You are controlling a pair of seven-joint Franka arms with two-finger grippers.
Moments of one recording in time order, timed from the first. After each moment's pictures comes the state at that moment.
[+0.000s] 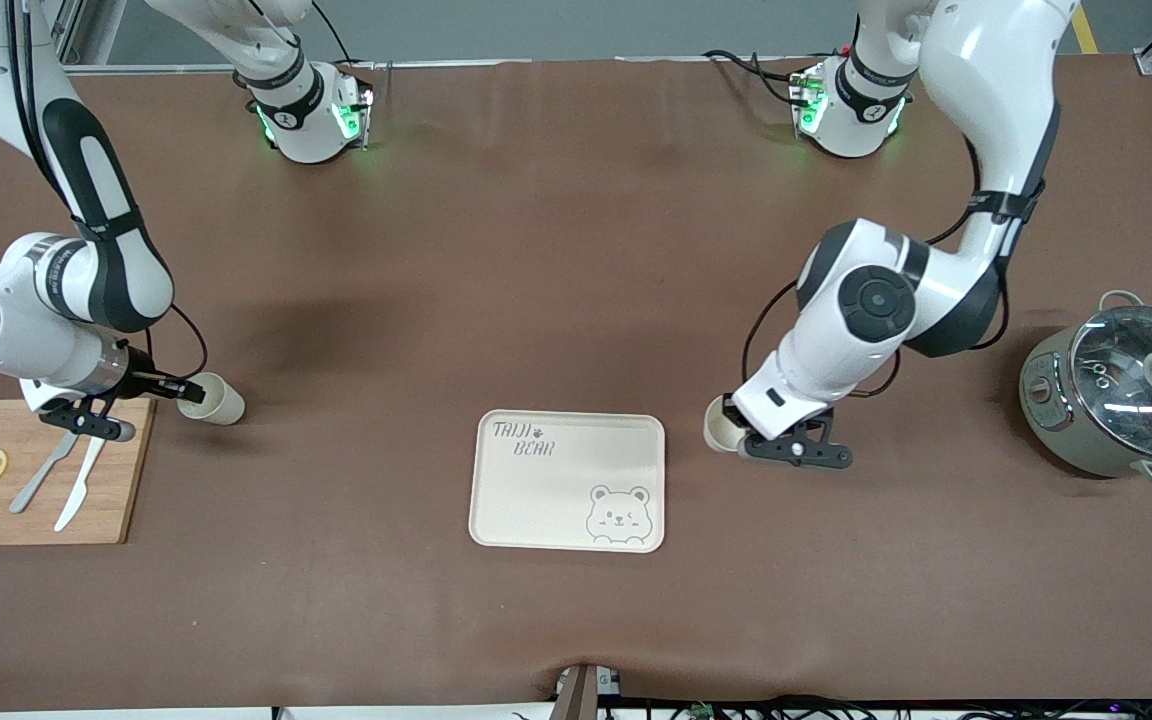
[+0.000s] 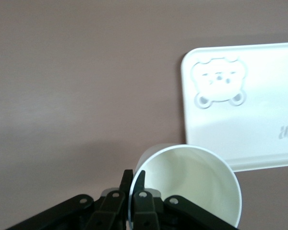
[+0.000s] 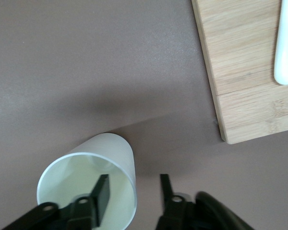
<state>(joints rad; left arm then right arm) -0.23 0.54 -0.25 -1.58 0.09 2.24 -0.36 -0.14 0.39 -0.07 -2.06 0.06 2.37 0.01</state>
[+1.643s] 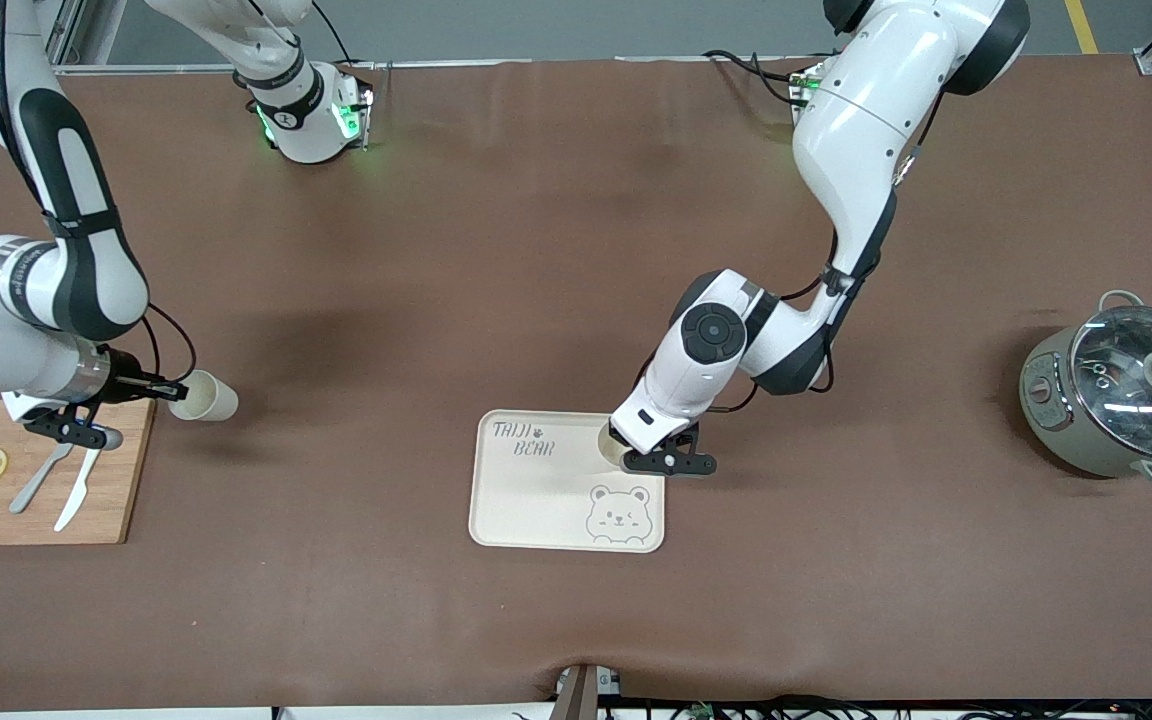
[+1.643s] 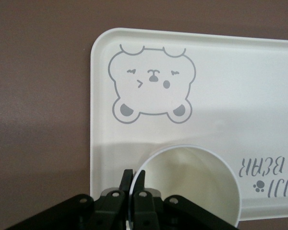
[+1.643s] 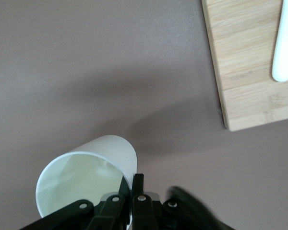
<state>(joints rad) -0.45 0.81 -0.17 -1.44 0.10 2.47 -0.59 -0.14 0.38 -0.06 -1.91 0.09 2.11 0.01</state>
